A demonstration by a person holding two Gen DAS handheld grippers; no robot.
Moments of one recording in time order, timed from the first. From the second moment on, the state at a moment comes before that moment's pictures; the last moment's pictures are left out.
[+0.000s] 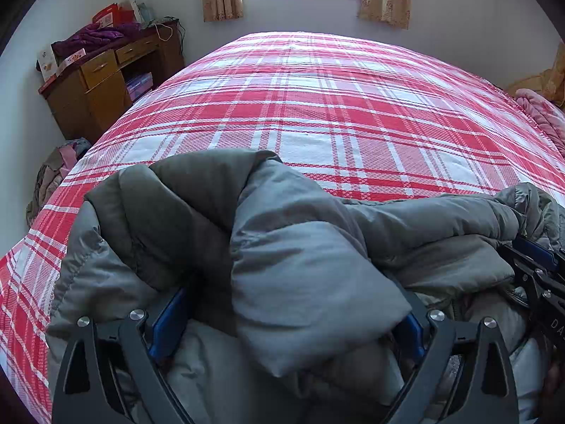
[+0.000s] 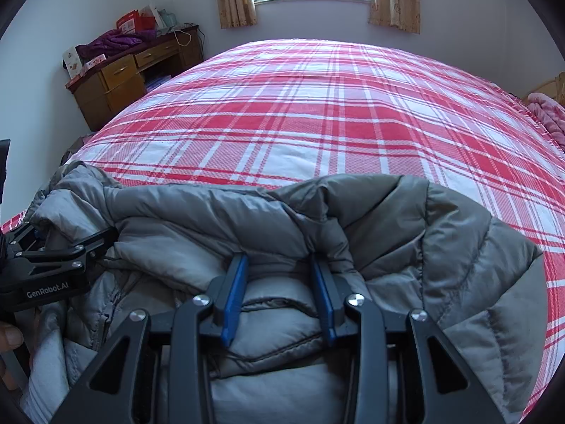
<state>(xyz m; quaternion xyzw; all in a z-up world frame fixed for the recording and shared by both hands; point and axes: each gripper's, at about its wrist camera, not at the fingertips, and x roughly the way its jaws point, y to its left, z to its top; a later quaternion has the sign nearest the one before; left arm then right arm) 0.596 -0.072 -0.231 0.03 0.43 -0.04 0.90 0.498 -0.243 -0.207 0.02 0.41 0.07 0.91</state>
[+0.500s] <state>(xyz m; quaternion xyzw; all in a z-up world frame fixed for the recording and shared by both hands) 0.553 -0.046 -0.147 0.07 0.38 -0.04 0.92 0.469 -0.249 -0.172 -0.03 0.40 0.06 0.92</state>
